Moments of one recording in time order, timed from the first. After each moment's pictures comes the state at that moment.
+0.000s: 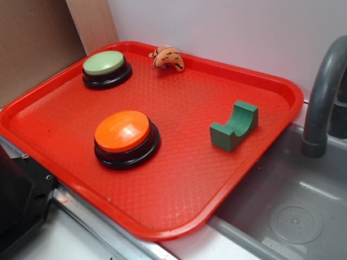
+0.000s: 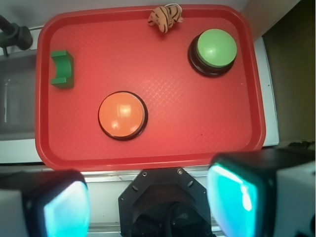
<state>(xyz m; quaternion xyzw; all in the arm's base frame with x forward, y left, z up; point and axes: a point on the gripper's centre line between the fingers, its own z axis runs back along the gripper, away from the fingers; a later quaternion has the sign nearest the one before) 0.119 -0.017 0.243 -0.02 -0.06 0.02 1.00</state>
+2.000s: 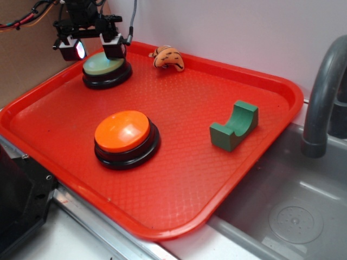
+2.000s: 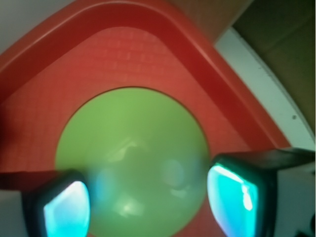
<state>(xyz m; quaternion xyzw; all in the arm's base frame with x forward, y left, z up) 0.269 0.128 0.055 0.03 -0.05 0.33 0.94</state>
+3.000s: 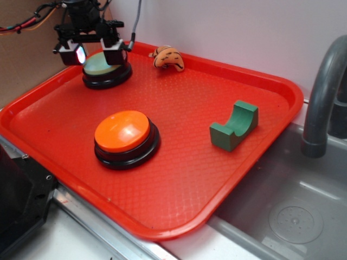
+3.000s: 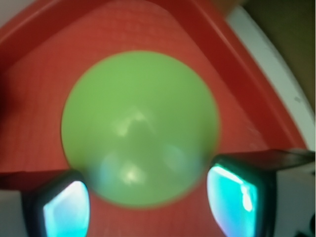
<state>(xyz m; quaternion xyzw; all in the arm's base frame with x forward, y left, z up) 0.260 0.114 0.071 0.03 -0.05 0.32 0.95</state>
